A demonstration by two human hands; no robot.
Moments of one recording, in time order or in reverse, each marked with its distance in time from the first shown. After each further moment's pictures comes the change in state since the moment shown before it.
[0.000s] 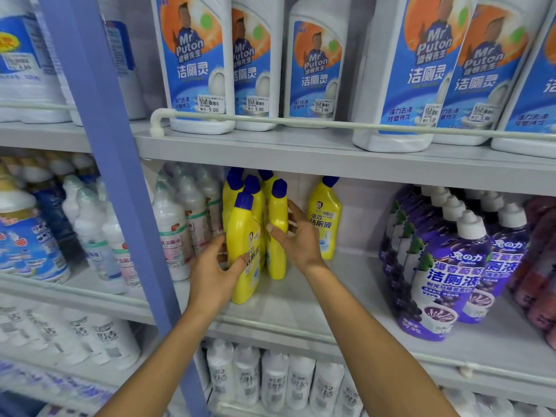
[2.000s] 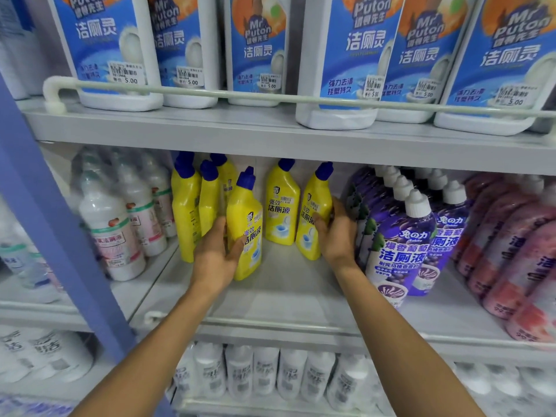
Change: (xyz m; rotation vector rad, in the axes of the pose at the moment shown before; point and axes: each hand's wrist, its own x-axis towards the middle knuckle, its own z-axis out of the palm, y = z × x) left_hand 0.014 0.000 0.080 0.137 -0.115 0.127; right_hand -0.011 0.056 -0.135 -0.415 0.348 0.064
